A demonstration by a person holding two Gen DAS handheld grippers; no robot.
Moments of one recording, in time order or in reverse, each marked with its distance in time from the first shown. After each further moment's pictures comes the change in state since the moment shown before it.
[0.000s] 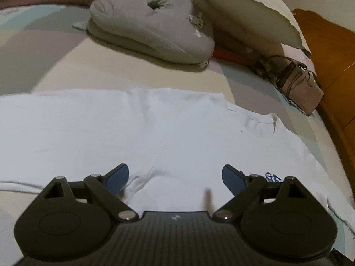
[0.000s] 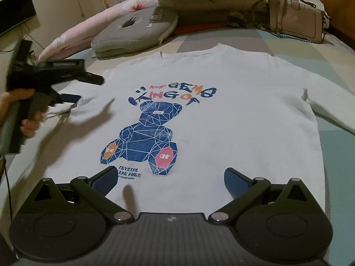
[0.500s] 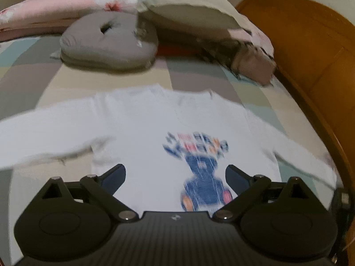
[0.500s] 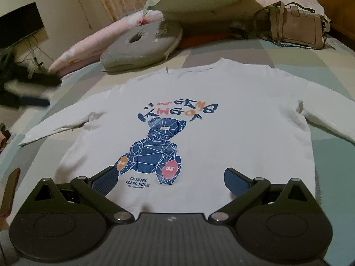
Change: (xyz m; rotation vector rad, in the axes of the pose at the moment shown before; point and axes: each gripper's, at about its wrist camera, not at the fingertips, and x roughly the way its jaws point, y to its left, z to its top) left arm -0.107 -0.087 -0.064 0.177 0.030 -0.040; right arm -0.027 -0.011 0.007 0.023 -0.048 0.072
